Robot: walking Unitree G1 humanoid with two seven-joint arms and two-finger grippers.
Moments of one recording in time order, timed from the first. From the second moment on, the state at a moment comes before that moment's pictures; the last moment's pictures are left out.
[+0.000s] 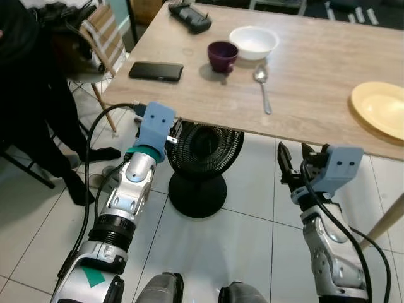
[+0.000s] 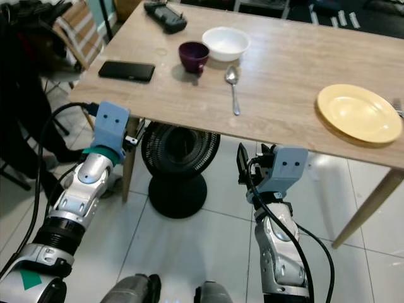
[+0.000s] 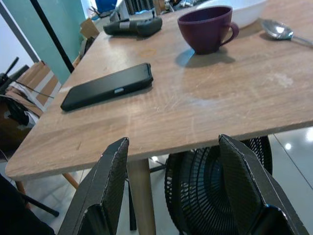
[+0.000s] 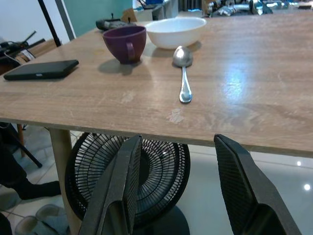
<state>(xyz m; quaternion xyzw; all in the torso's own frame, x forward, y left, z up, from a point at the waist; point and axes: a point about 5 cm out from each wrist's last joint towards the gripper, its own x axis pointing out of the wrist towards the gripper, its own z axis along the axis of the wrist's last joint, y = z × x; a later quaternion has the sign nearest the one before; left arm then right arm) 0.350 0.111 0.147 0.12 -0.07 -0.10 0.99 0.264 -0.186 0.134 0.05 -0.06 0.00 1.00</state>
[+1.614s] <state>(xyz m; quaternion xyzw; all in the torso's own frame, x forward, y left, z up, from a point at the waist) 0.298 0.143 0.012 0.23 0.19 -0.16 0.94 0.150 -0.207 -0.050 0.03 0.28 -0.03 0.96</state>
